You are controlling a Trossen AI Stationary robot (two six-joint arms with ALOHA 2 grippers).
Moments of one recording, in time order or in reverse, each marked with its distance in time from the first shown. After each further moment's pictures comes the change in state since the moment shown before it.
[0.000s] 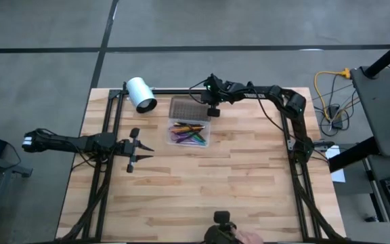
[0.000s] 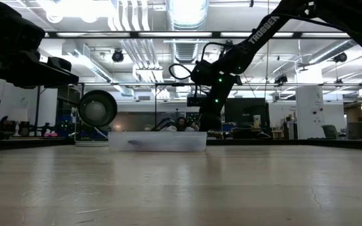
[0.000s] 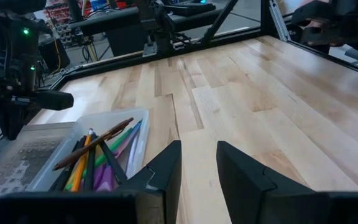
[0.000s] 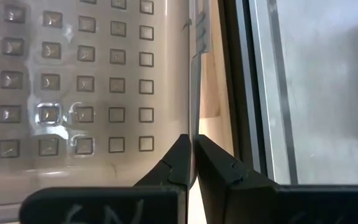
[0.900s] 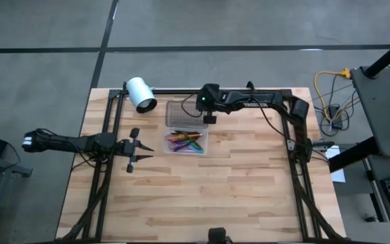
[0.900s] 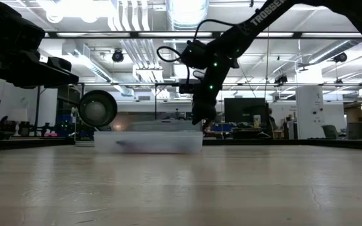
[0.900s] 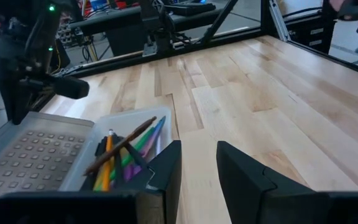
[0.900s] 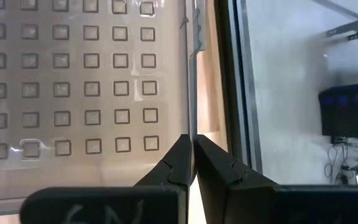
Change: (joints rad) left arm 0.000 0.000 0.000 0.000 0.000 0.000; right arm 0.165 -0.083 -0.011 -0.046 0.209 0.075
